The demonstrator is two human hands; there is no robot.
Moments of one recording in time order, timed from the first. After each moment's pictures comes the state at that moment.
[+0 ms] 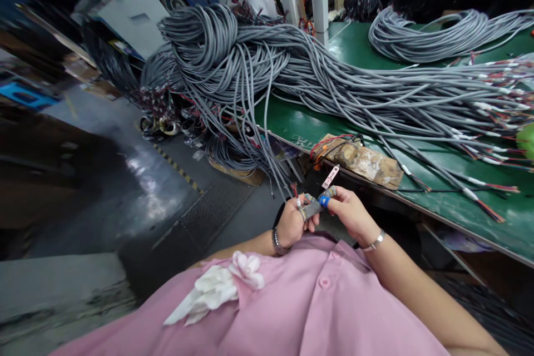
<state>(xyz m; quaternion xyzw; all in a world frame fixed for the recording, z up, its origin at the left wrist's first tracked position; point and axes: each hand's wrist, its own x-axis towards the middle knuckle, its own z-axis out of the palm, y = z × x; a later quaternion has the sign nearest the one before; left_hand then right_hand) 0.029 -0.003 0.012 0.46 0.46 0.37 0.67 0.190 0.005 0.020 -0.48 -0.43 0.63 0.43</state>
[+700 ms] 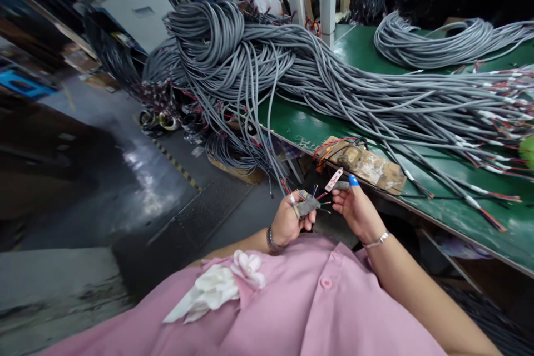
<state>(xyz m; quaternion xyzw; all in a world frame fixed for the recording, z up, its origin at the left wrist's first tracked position) 0.020 0.003 0.016 0.39 0.43 0.41 0.71 0.202 0.025 0.007 -0.42 -0.18 0.74 0.49</state>
